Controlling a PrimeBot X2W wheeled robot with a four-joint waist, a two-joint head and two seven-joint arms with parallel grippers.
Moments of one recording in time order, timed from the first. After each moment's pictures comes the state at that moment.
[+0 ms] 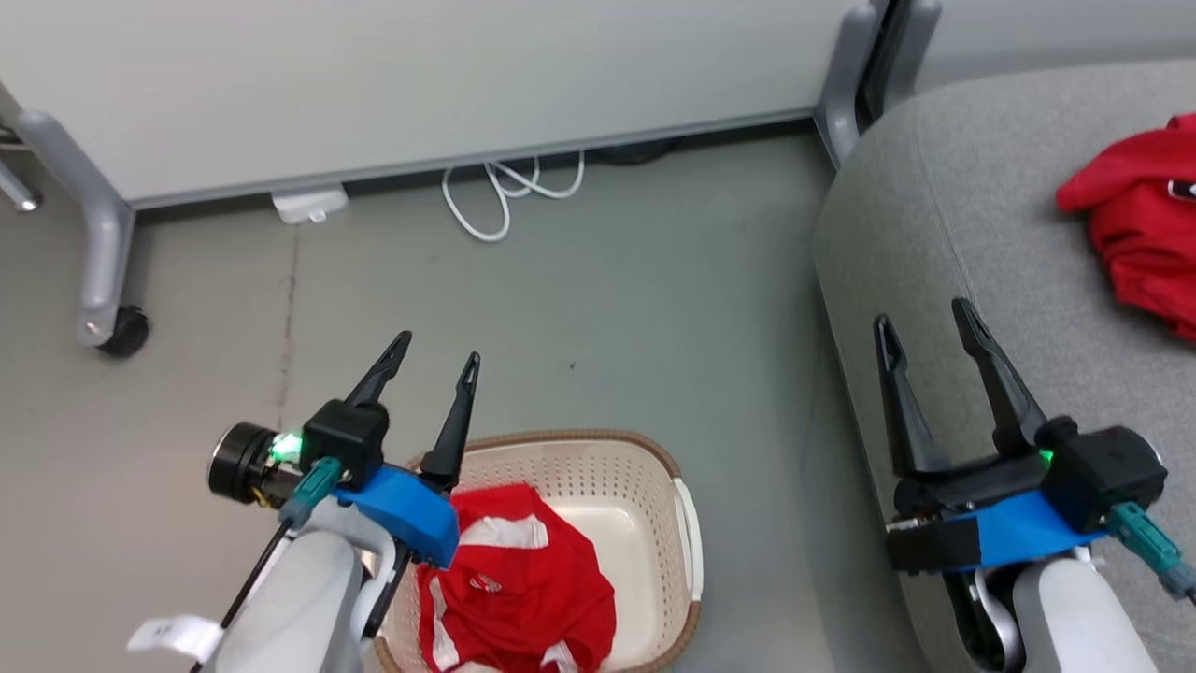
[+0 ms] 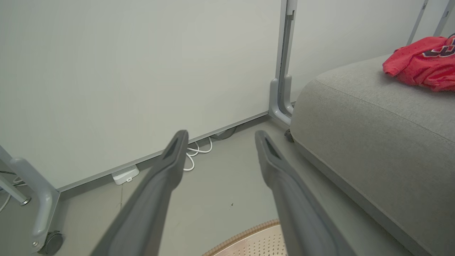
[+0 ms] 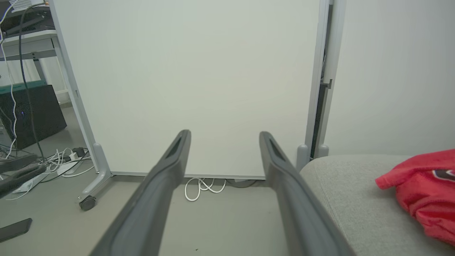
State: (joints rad) left arm -0.39 0.17 -0.35 0.54 -0.18 -0.13 -0.26; right arm -0.19 -0.07 0.06 0.09 0.12 0.13 -0.26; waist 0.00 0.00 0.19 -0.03
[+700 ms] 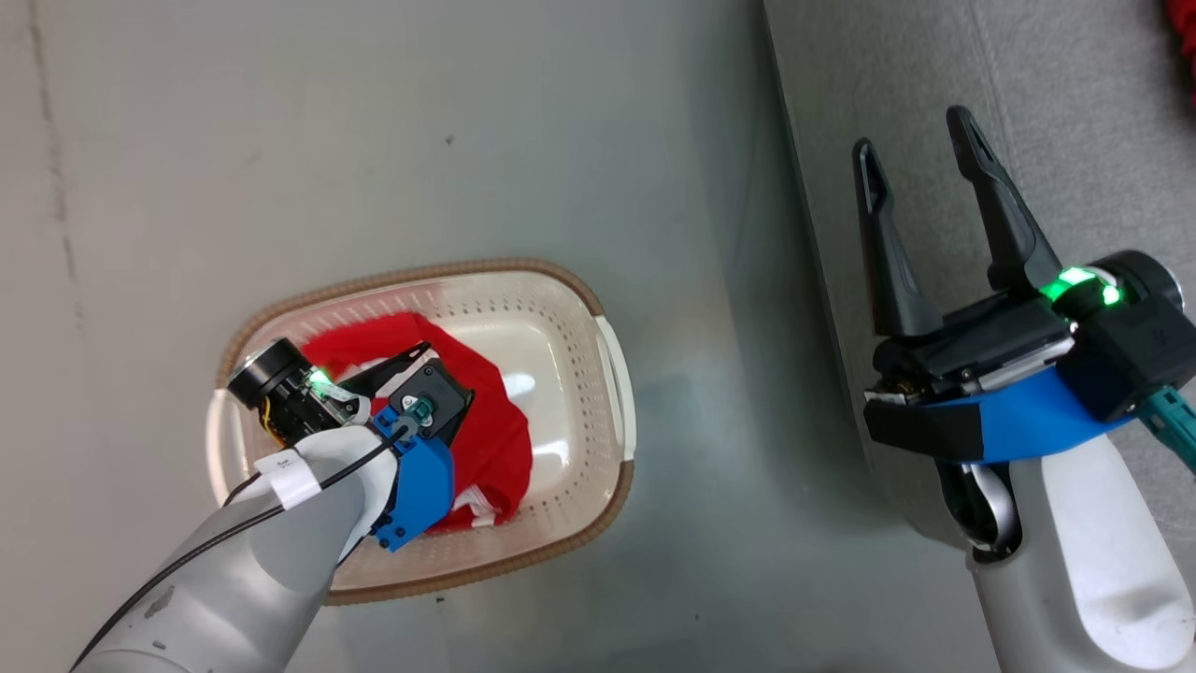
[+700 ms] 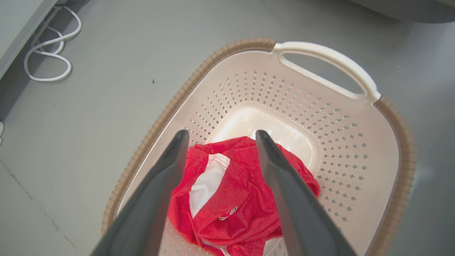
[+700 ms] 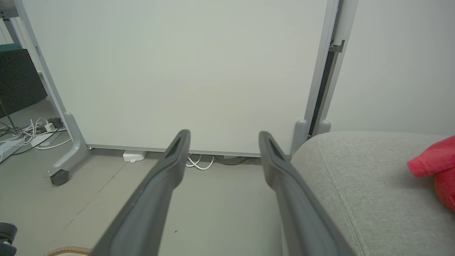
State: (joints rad) left arm -0.81 0.25 -1.06 1.05 -0.31 -0.13 -0.18; right arm -0.44 -0.09 0.14 0.02 0.13 0.13 -0.26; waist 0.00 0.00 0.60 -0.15
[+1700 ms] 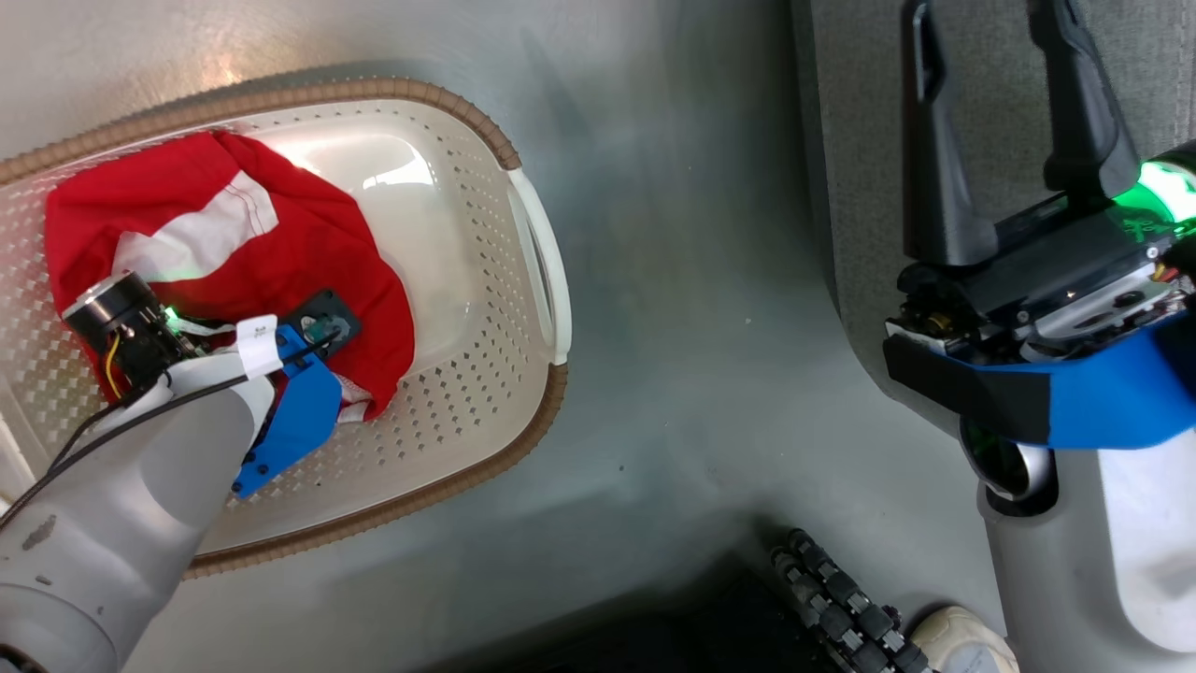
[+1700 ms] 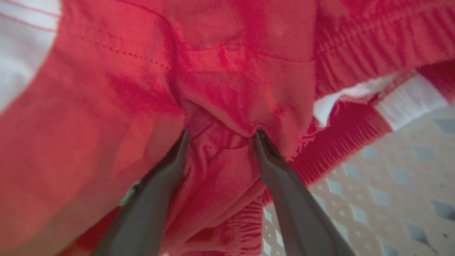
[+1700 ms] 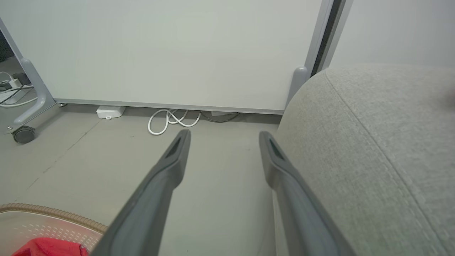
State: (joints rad) left arm -0.99 0.40 -1.28 1.10 -0.33 -0.13 0.30; right arm -0.56 -0.06 0.14 -0.14 0.13 0.13 -0.26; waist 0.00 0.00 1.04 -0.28
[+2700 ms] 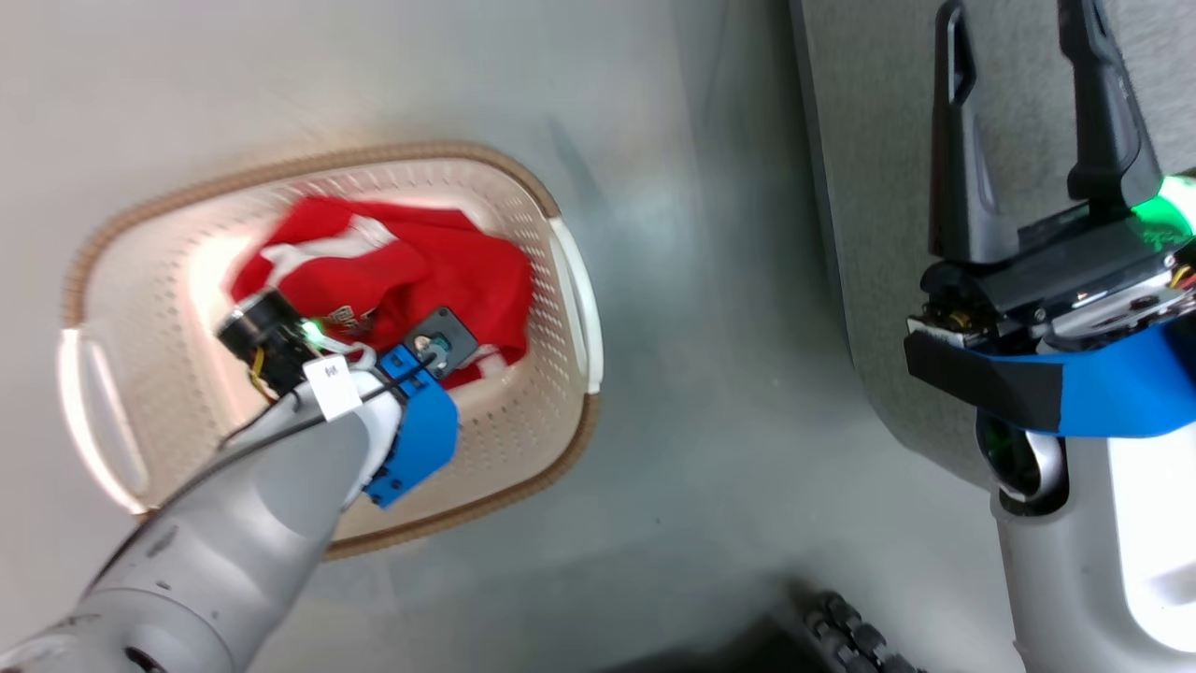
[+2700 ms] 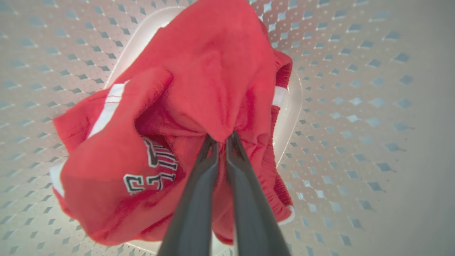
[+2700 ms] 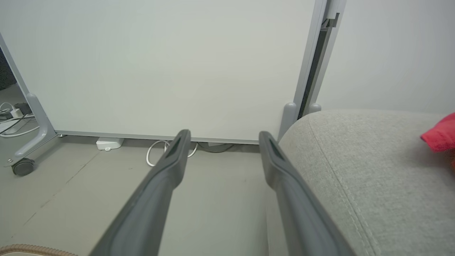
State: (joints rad) left arm -0.96 0.23 -1.28 1.13 -0.45 -0.13 0.06; right arm -0.54 -0.05 0.09 -0.12 0.12 0.13 -0.26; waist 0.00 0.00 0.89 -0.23
